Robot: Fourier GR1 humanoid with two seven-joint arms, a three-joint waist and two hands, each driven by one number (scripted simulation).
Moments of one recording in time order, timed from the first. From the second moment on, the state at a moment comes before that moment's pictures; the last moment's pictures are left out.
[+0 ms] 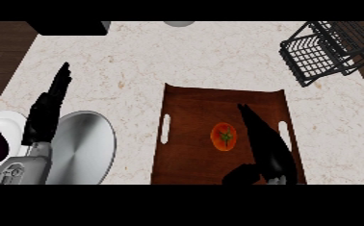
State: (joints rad) left arm -0.14 0.32 0.01 -1.46 -0.11 0.14 0.06; right arm -0.07 -0.19 0.48 -1.85 0.65 0.14 0.92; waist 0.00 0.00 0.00
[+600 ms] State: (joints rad) left arm -0.14 0.30 0.07 -1.47 -0.13 0.07 0.07; right arm -0.07 -0.11 0.40 -1.71 0.68 0.15 0.84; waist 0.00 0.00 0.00
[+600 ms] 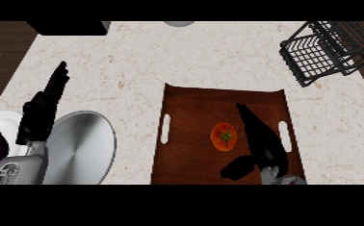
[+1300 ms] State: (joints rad) left arm -0.13 0.26 0.10 -1.48 -0.18 0.04 0.06; right arm -0.15 -0.02 0.36 -1.49 0.70 0.14 0.74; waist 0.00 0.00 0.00
